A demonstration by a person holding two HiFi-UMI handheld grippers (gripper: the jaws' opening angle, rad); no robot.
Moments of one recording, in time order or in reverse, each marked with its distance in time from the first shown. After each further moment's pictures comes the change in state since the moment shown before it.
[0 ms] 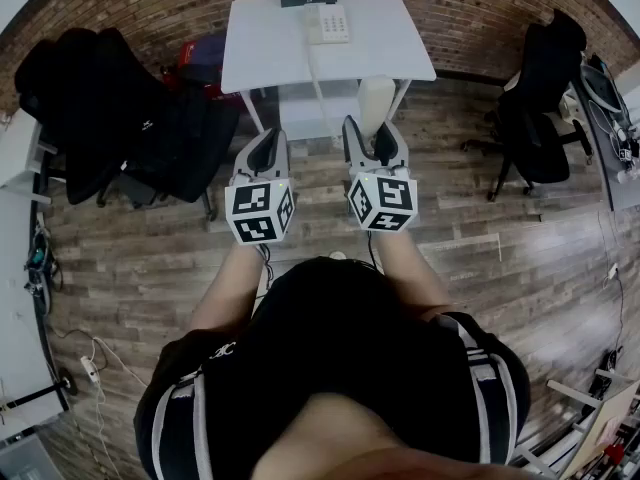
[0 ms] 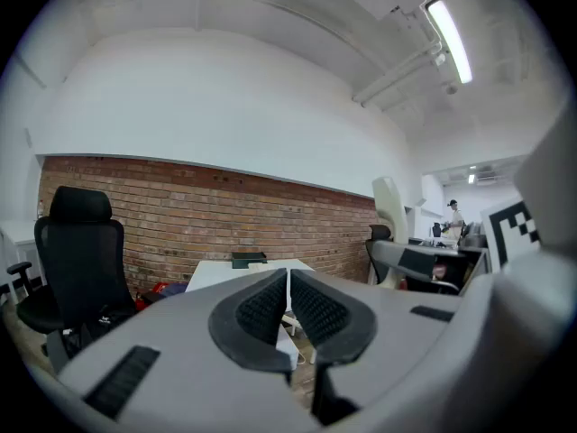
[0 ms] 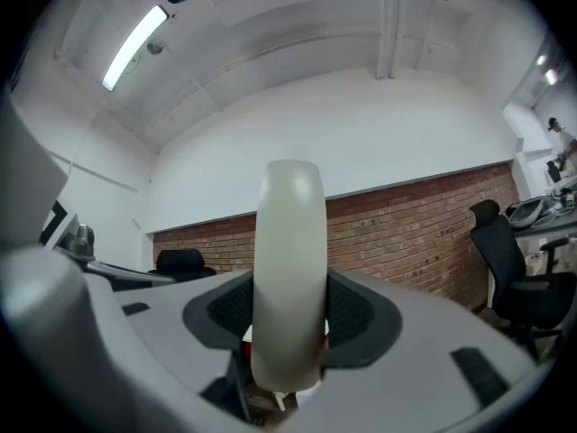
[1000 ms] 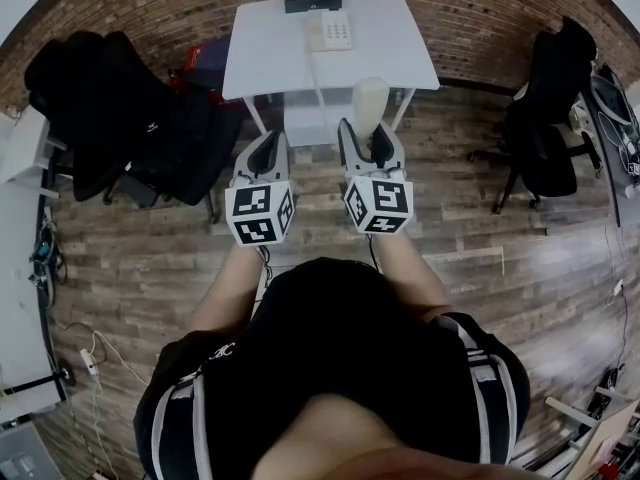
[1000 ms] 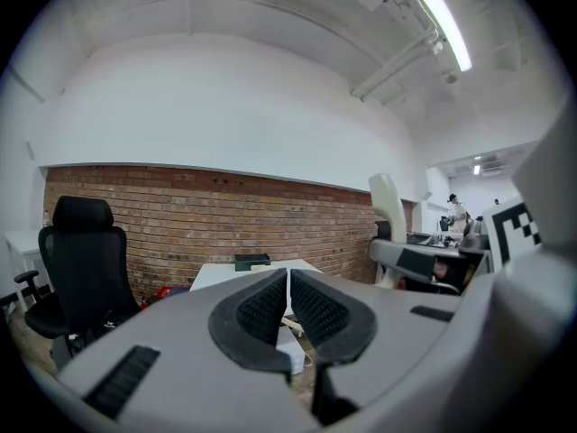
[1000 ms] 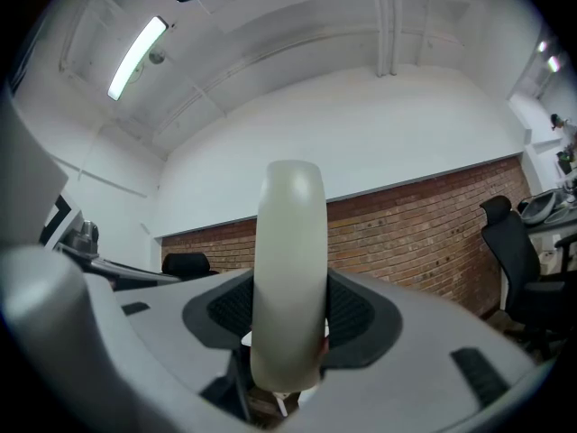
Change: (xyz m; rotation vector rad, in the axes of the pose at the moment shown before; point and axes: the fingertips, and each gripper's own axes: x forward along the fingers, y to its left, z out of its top) left arm 0.025 -0.025 0.006 0.029 0.000 0.044; right arm 0.013 -0.027 0.004 0.002 -0.023 0.063
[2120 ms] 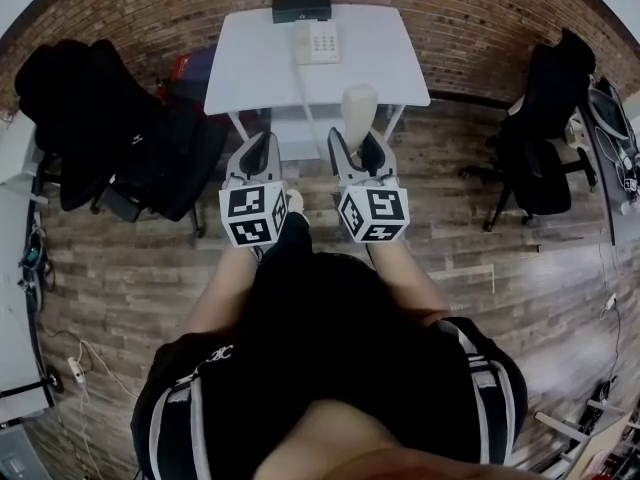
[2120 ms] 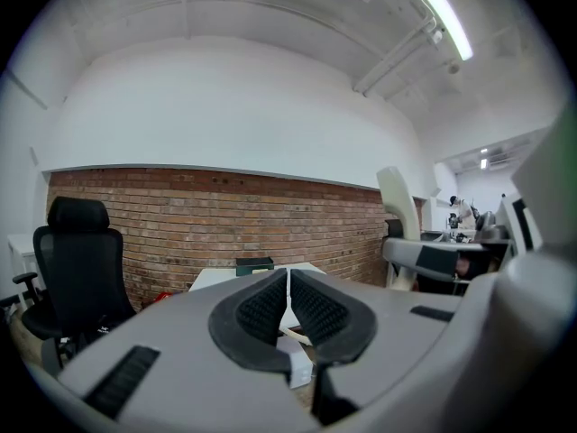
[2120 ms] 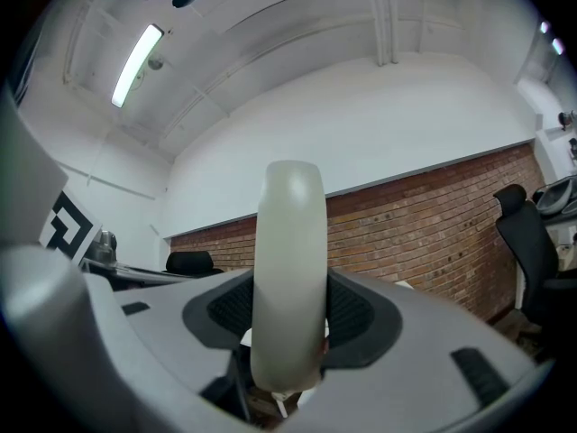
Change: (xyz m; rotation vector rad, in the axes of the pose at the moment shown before) left arm 0.074 -0.006 -0.009 0.019 -0.024 0.051; right arm 0.039 -0.044 -0.019 0.011 0.010 0.077
